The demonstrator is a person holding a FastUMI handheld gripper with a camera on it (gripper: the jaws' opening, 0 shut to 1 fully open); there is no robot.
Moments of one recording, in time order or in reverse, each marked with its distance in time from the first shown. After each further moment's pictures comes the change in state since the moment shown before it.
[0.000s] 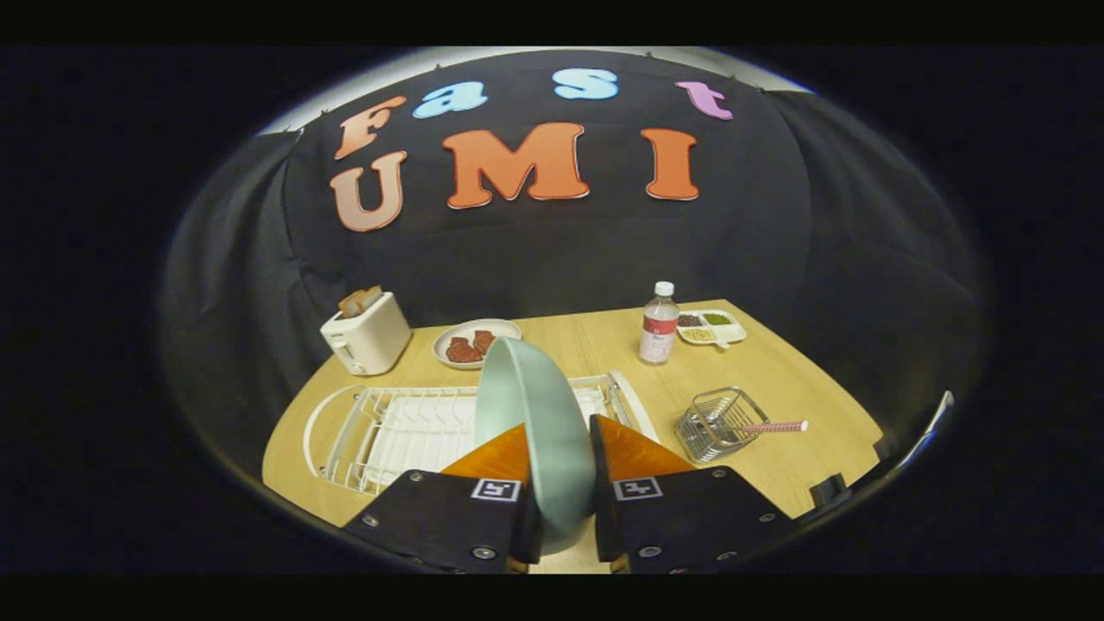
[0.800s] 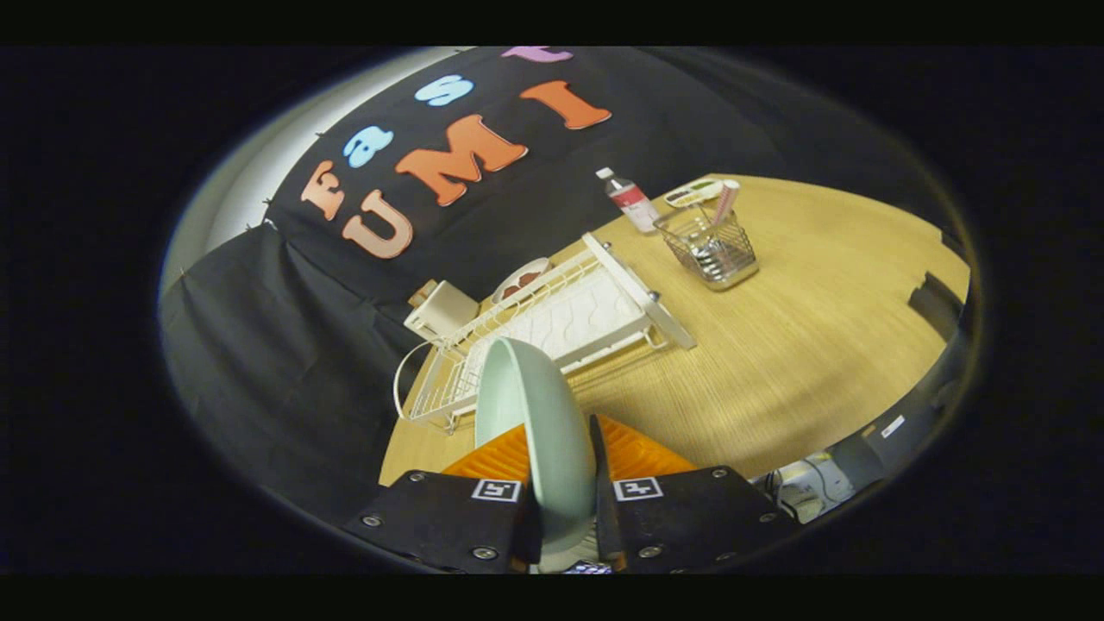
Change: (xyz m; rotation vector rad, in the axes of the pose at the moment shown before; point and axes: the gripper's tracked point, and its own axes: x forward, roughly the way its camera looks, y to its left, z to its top) arm -0.069 -0.024 -0.188 0.473 0.178 0.312
